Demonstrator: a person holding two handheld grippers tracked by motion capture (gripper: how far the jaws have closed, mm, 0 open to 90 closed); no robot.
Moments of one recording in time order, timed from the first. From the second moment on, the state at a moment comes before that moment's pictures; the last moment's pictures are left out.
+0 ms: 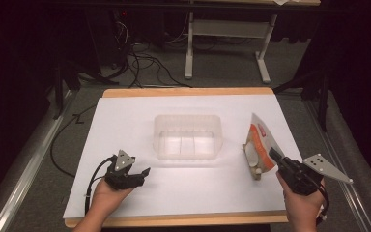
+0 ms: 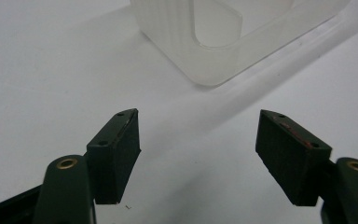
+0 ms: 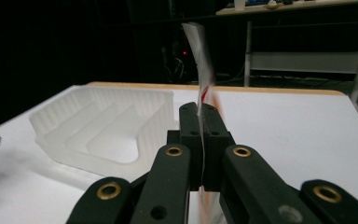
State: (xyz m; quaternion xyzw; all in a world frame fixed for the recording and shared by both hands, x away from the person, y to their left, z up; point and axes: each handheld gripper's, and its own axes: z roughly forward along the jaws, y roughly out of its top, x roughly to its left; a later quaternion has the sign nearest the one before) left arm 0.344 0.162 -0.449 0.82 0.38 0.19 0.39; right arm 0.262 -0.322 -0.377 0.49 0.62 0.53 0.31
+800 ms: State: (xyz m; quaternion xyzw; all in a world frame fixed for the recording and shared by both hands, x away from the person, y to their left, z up) left arm 0.343 0.163 -0.449 0.82 0.37 0.19 0.39; right arm 0.270 -0.294 -0.389 0.48 0.64 0.47 0.37
